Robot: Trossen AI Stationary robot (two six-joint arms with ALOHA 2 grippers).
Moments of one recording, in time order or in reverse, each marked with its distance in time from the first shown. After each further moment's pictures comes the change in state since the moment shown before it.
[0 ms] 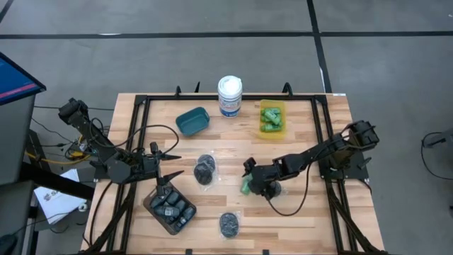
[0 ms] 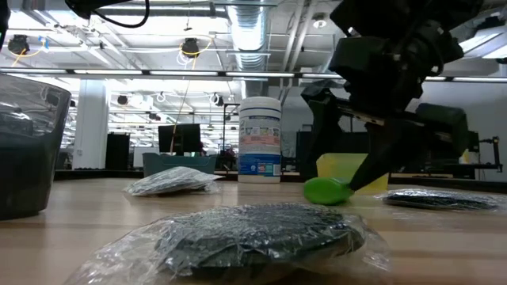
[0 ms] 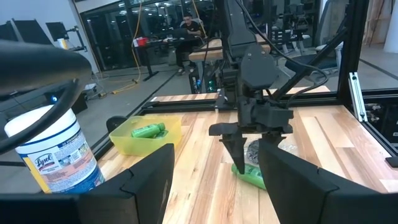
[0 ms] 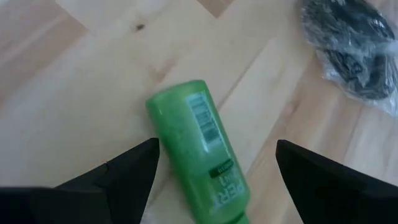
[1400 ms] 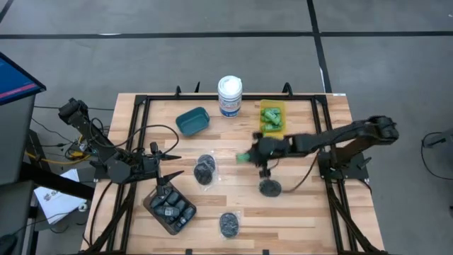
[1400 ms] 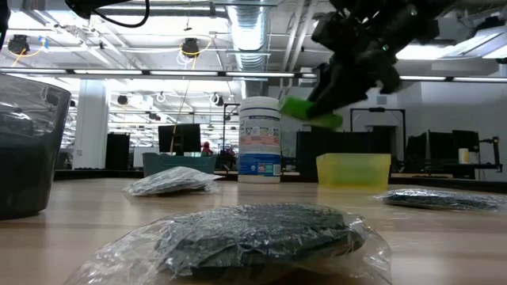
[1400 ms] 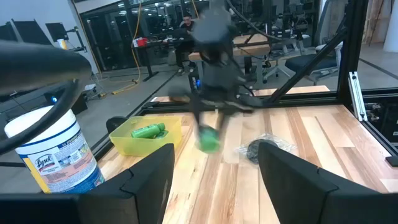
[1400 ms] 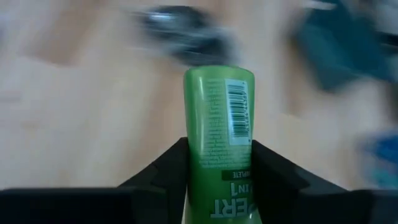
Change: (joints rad) left arm 0.000 0.000 0.000 0.000 0.001 0.004; right arm -0.210 -0.249 -0.001 -0.070 0.029 0.211
